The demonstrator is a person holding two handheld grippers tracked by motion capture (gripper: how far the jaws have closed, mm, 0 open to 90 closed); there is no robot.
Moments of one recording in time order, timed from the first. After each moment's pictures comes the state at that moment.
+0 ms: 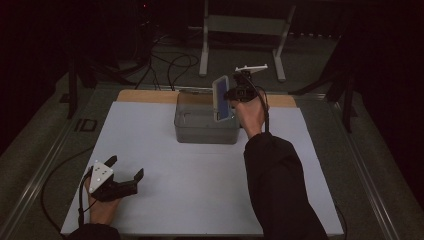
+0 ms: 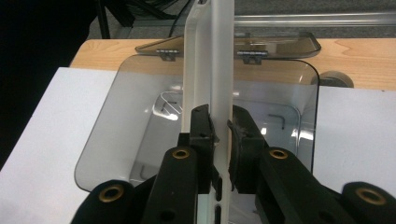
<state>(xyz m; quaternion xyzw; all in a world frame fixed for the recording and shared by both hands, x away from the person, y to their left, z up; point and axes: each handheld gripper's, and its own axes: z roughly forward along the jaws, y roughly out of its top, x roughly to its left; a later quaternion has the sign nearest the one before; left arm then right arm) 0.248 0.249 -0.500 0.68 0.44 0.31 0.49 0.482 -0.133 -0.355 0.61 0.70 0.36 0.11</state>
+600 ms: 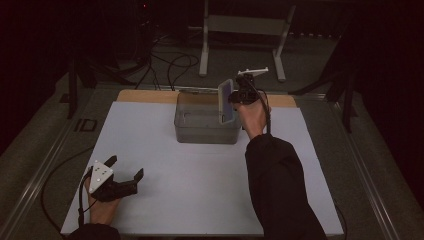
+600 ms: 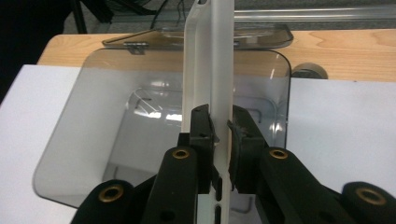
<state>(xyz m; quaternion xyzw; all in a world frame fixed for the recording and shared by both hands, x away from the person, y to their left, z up) 0.247 0.249 -0.500 0.68 0.44 0.31 0.49 0.486 -0.141 -0.369 0.62 0.70 0.33 0.13</state>
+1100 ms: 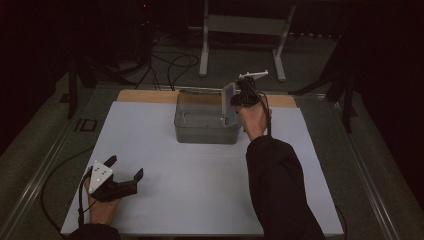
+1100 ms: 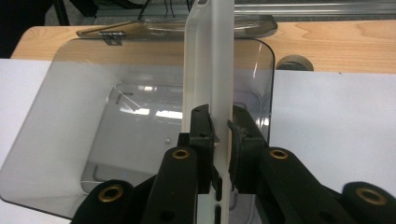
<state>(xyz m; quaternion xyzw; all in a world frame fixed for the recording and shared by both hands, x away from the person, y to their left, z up) 0.247 0.249 -0.500 0.68 0.44 0.32 0.49 0.489 -0.145 -0.382 0.63 0.70 0.31 0.14</state>
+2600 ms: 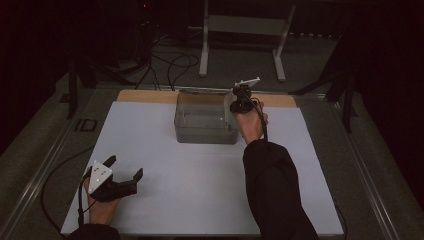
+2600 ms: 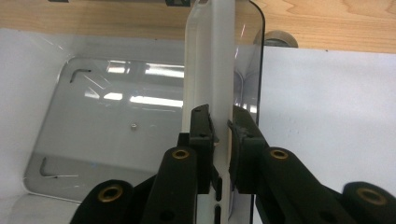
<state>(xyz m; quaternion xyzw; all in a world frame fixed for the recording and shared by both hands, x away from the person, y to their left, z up) 0.246 0.250 -0.499 0.68 0.44 0.32 0.49 0.494 -0.138 -0.413 0.64 0.71 0.25 0.16</state>
